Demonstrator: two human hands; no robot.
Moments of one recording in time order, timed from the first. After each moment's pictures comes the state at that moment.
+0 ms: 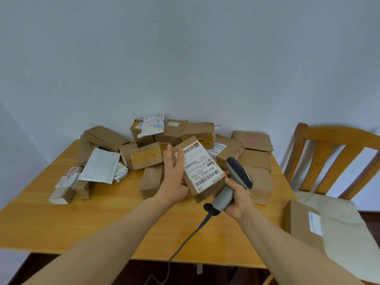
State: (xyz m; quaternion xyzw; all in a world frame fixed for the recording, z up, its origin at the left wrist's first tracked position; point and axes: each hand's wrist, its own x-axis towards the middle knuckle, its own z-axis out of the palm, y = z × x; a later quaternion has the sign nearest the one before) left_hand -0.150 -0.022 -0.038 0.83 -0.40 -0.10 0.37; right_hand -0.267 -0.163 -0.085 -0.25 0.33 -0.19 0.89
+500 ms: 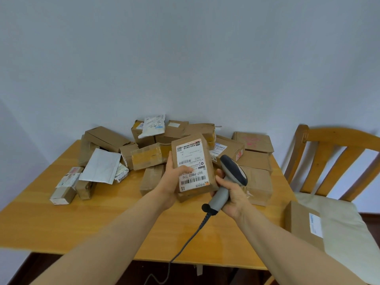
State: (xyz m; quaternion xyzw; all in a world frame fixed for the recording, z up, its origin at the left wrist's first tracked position) left_hand -0.148 -0.024 -0.031 0.58 -0.13 -0.38 0.71; right_hand -0.257 -0.156 -0.077 -0.28 0.32 -0.18 0.89
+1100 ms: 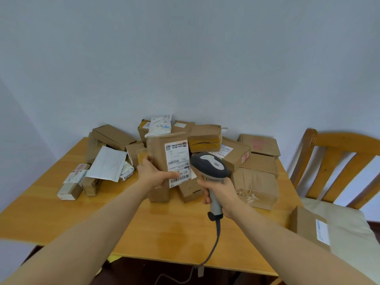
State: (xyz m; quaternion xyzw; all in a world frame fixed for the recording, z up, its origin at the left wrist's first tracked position) left_hand -0.073 0.008 -0.052 0.84 -0.08 -0.17 0.51; right_hand -0.243 -0.126 -0.048 -0.61 0.26 -0.13 0.74
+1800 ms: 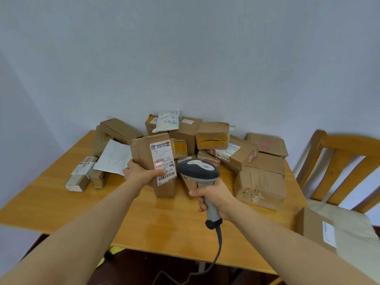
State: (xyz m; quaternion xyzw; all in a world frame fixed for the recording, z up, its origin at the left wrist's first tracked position) left_hand -0.041 0.050 -0.079 0.87 0.01 -0.13 0.47; right_hand -0.231 -0.092 -0.040 -0.69 0.25 -0.01 0.69
